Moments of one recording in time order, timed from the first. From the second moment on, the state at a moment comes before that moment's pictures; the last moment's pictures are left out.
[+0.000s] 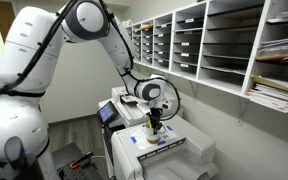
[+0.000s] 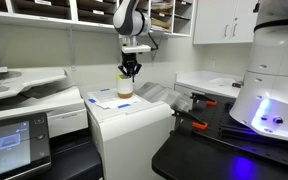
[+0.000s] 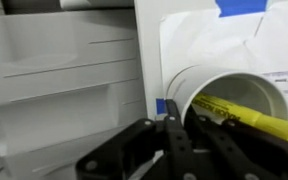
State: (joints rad) arm 0.02 0.44 -0.14 -2.16 0.03 2.52 0.35
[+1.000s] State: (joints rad) arm 0.03 0.28 -0.10 -2.25 0.04 2.52 0.33
